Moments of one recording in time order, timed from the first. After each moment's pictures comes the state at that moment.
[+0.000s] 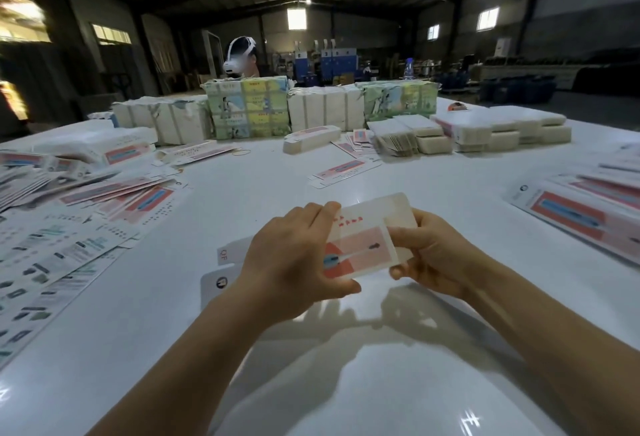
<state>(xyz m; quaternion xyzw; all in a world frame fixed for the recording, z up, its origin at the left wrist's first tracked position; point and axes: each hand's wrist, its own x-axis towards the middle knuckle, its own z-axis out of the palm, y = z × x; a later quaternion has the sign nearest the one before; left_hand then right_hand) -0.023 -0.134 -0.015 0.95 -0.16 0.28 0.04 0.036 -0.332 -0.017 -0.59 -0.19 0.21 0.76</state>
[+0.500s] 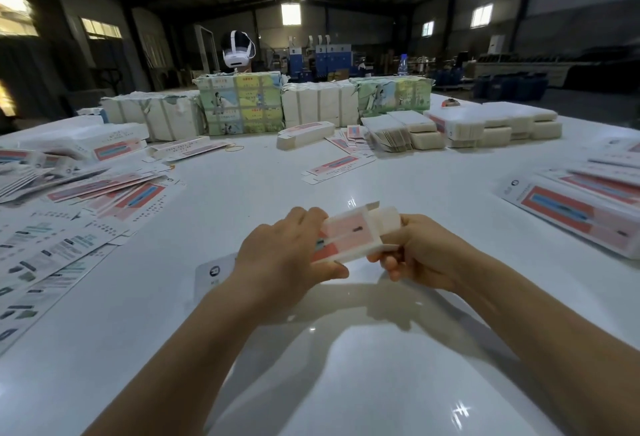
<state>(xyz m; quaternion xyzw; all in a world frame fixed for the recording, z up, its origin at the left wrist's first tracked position) -0.020 -0.137 -0.012 0.98 -0.10 0.18 0.06 0.040 -0.328 -0.019 -0.68 -0.09 0.21 0.70</state>
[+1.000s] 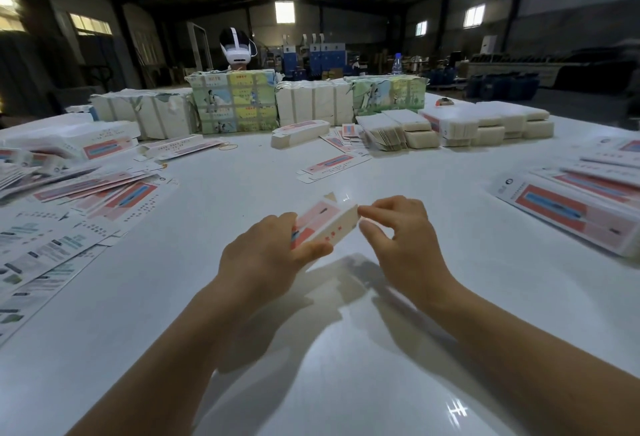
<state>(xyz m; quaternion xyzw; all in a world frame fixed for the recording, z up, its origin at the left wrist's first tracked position) -0.011 -0.126 -0.014 0.98 0.00 0.13 0.17 0.023 -0.308 -0.036 -0.84 -0.21 -0.27 0.41</state>
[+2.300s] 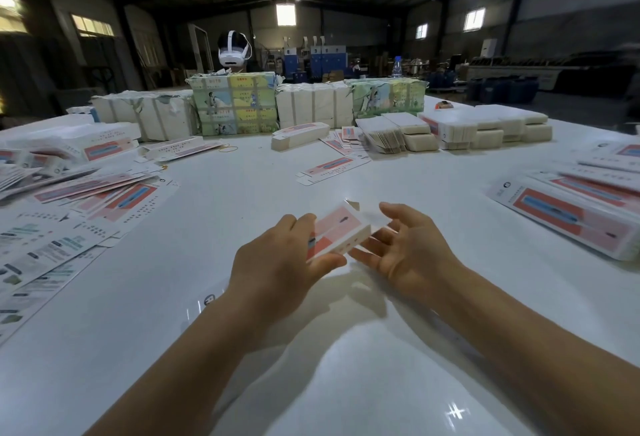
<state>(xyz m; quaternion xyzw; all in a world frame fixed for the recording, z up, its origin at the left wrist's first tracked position) -0.018 -0.141 -0.026 0.97 -0.05 0.22 0.11 0.027 -0.312 -0.018 -0.44 0.02 0.16 0.88</state>
